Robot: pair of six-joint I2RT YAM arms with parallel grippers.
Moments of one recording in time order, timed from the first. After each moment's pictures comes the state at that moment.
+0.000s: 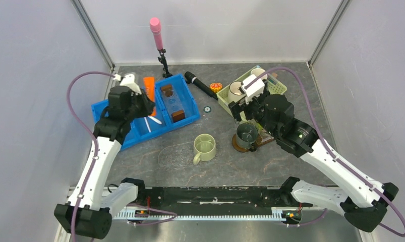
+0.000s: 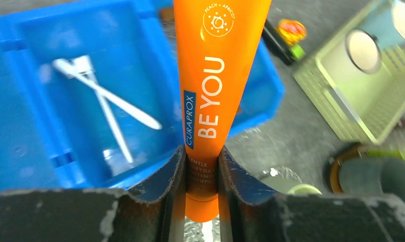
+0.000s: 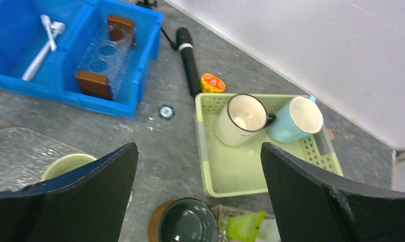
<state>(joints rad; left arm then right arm) -0.08 0.99 1.04 -0.57 0.05 -0.31 0.80 0.97 1.09 -0.32 0.30 -0.18</state>
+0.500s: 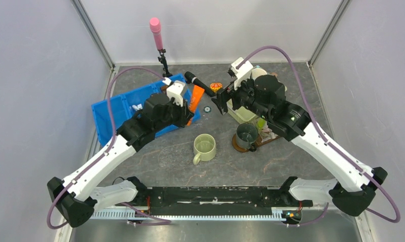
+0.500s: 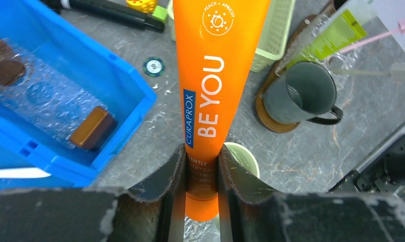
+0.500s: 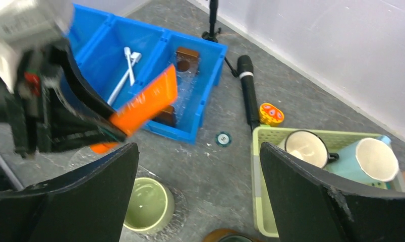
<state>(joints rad) -0.66 1.04 1.05 -0.44 -0.01 -0.24 0.80 1.18 1.36 -0.39 0.08 -0.04</state>
